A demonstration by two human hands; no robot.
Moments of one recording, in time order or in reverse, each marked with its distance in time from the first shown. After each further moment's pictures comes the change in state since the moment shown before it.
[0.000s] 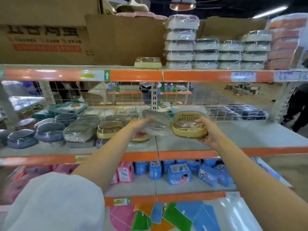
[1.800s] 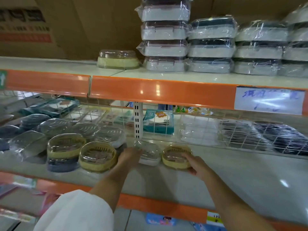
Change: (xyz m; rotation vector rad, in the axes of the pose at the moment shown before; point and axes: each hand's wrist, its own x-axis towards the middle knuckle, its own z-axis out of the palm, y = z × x) left_hand 0.205 -0.046 0.130 0.825 0.298 -0.249; right_hand 0.312 0.061 -0.074 -0.429 -0.194 0.237
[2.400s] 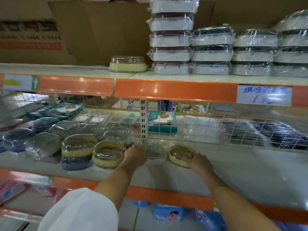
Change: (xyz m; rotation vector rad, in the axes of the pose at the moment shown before) left_hand -0.036 -0.016 -0.020 0.383 0.132 0.191; right_hand -0.055 -0.001 0.025 -0.765 0.329 -0.131
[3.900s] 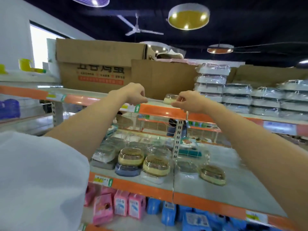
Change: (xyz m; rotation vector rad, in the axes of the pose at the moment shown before) left_hand -0.165 -0.186 -0.329 -0.070 0.391 0.315; right_hand -0.268 -0.283 -0.169 -0.268 0.240 -0.902
